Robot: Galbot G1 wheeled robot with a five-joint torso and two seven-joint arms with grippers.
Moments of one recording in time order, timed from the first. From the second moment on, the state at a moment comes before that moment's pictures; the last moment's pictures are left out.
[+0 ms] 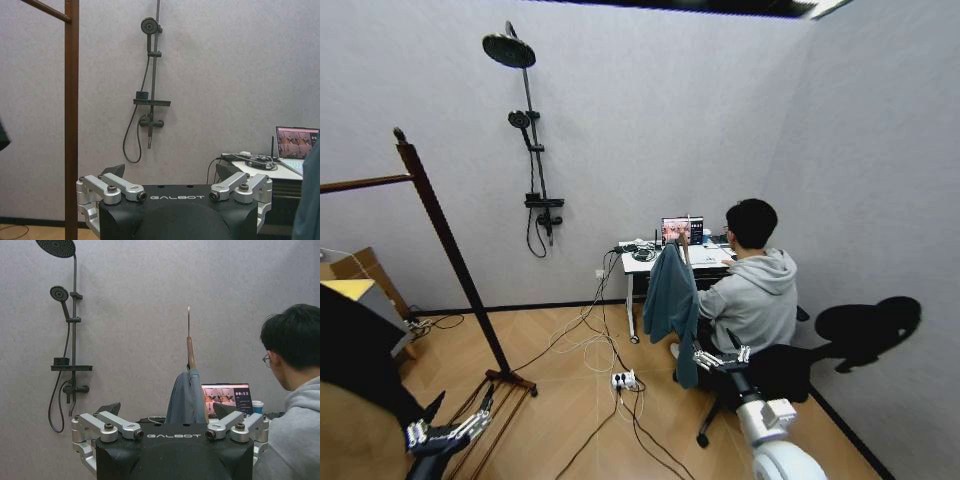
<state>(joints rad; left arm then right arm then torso) 1.83 -1.30 -0.87 -2.29 -0.49 -0.05 0.04 -1.43 1.36 0.60 2.16 0.24 -0.02 -0.02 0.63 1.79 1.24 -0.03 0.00</state>
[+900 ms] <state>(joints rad) 1.83 -1.30 -0.87 -2.29 -0.49 -0.05 0.04 -0.77 1.02 0.49 1.85 0.51 -0.38 0.11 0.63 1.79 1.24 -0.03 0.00</state>
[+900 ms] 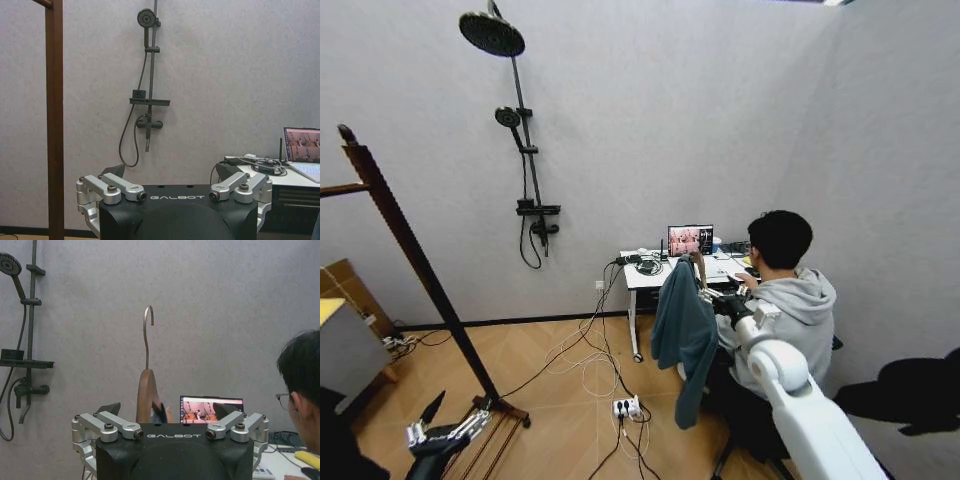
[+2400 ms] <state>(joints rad) 1.83 -1.30 -0.87 -2.29 -0.49 -0.05 0.04 -0.56 0.92 0.34 1.65 0.58 -0.39 0.01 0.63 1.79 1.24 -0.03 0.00</state>
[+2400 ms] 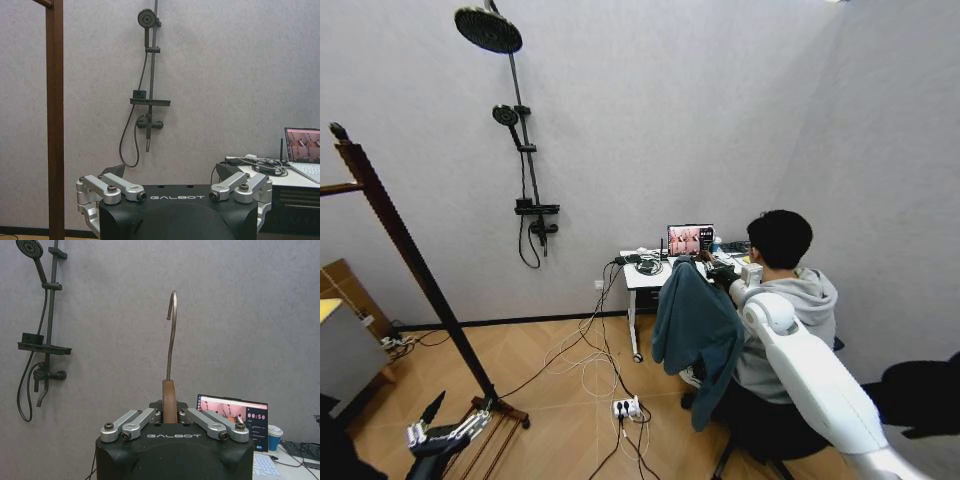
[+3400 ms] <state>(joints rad) 1.83 -1.30 -0.87 -2.29 -0.49 -0.05 0.04 -0.64 0.90 0.34 2.01 0.82 -0.43 0.03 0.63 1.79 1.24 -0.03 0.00</state>
